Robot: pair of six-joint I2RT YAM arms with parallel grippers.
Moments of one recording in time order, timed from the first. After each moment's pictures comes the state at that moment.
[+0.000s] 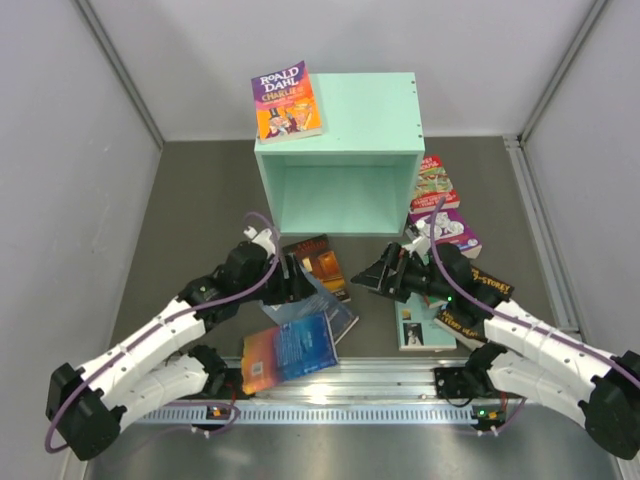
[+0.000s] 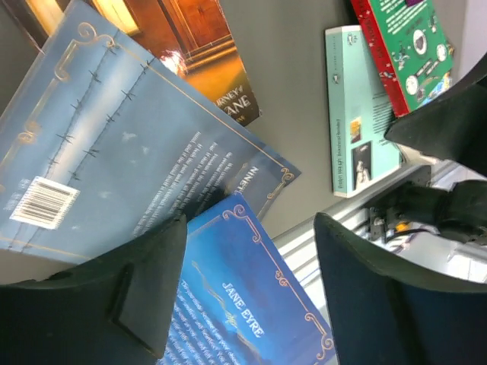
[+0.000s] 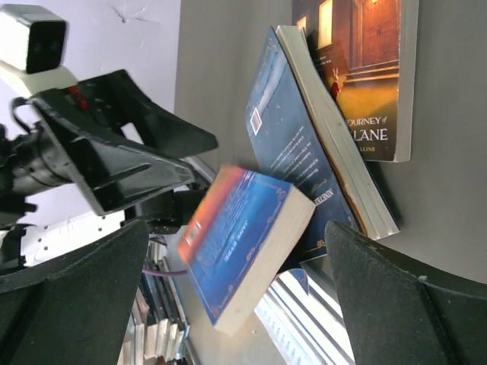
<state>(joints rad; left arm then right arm) -0.69 0.88 0.62 -0.40 0.16 -0.81 0.68 0.89 0.46 0.06 -0.36 1.04</state>
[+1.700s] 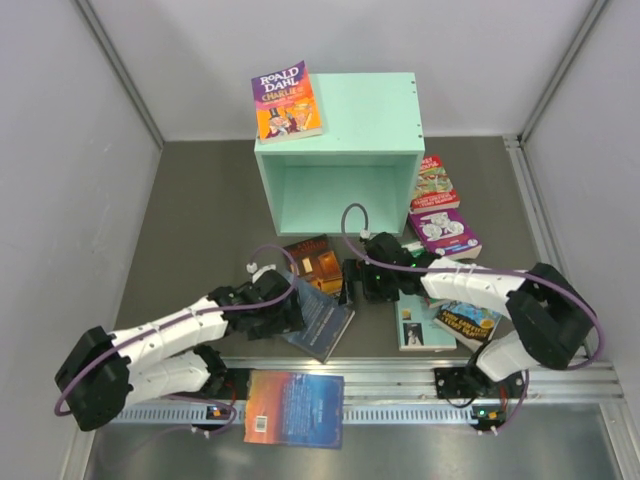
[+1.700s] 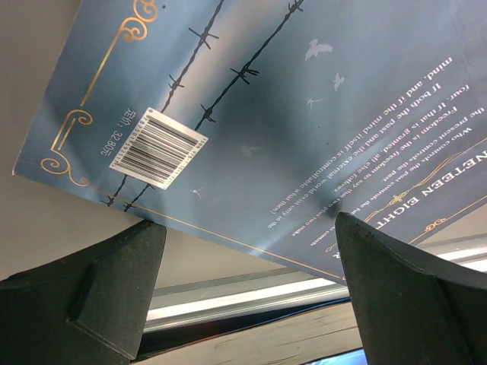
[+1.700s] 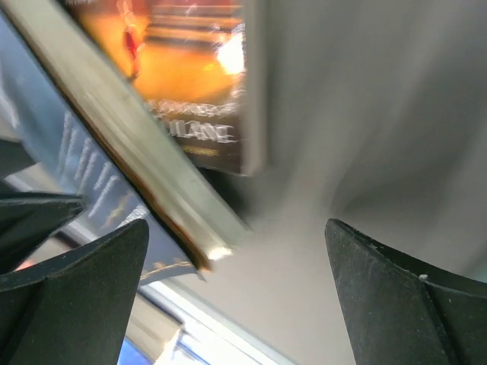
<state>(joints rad) -0.83 1.06 0.50 -0.58 -0.06 -0.98 0.82 1.50 0.77 -0.23 -0.21 0.70</state>
